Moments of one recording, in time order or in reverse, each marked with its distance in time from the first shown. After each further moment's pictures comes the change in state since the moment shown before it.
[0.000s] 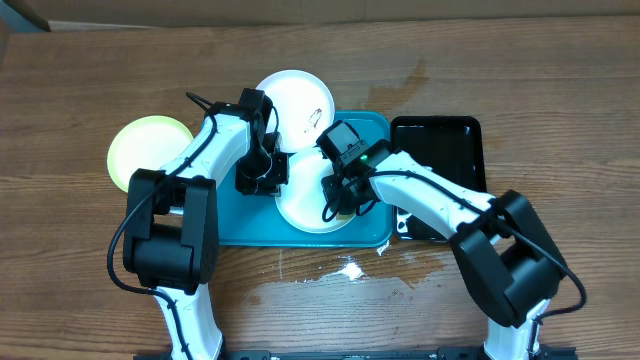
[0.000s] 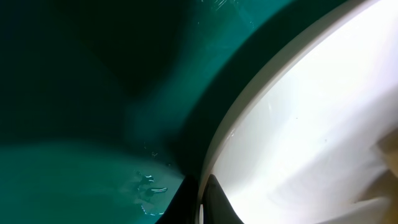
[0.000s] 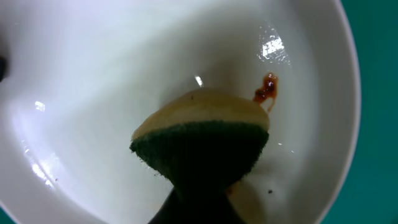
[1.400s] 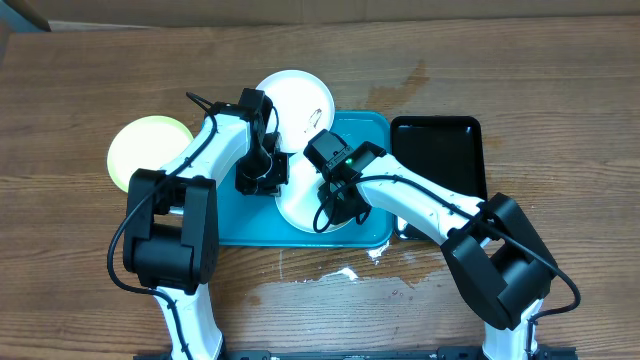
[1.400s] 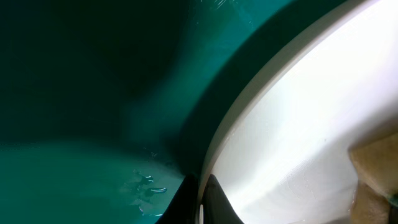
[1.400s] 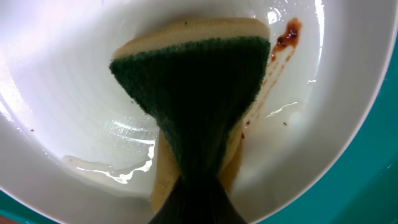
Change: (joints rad) left arm 0.000 0.000 0.000 0.000 0.000 0.000; right arm 0.059 0.015 0.060 -0.173 0.080 -0.068
